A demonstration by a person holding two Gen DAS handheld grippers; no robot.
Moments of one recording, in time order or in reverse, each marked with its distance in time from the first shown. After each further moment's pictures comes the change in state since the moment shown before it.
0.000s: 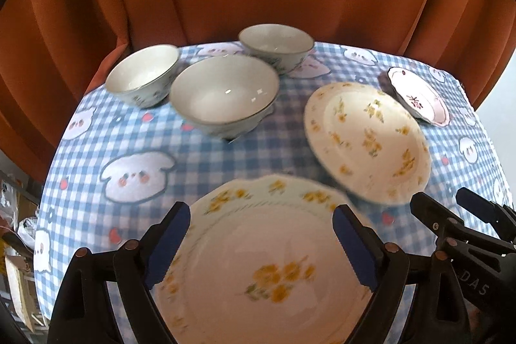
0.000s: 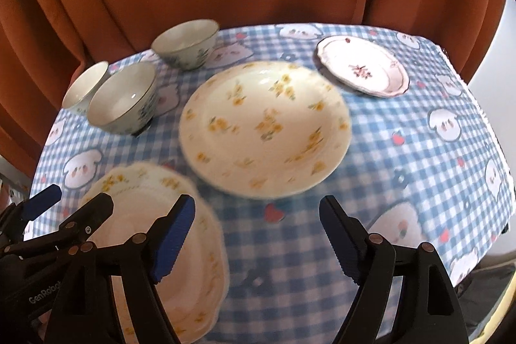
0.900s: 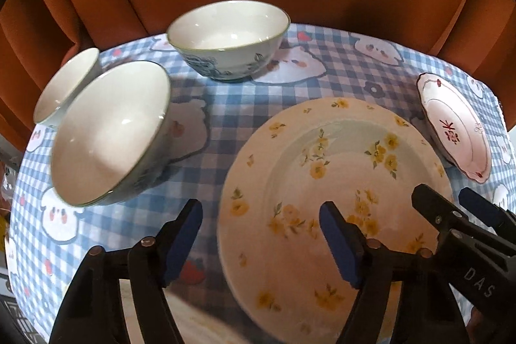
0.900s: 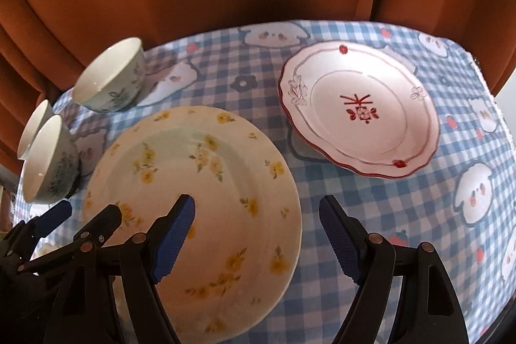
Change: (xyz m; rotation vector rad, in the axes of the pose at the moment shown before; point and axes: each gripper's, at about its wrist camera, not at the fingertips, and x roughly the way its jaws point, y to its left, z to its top) left arm 0.116 -0.075 0.071 -0.087 0.085 0.083; right arm 0.117 -0.088 0.100 -0.014 0.064 0.065
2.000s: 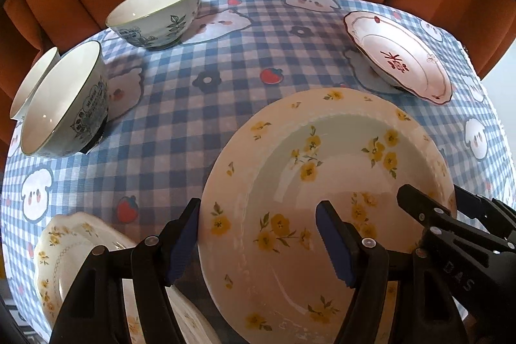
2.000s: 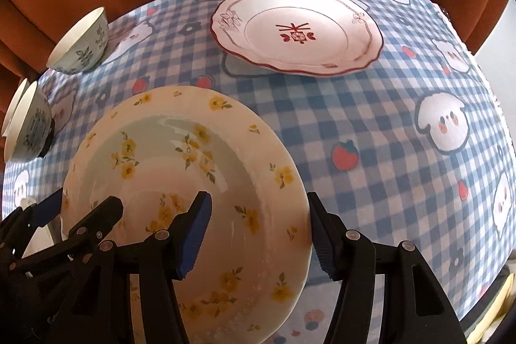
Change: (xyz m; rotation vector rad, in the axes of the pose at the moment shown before) left arm -0.009 -0.059 -0.059 0.141 0.064 -0.072; right arm -0.015 -0.049 -0.062 0.061 0.117 -0.067
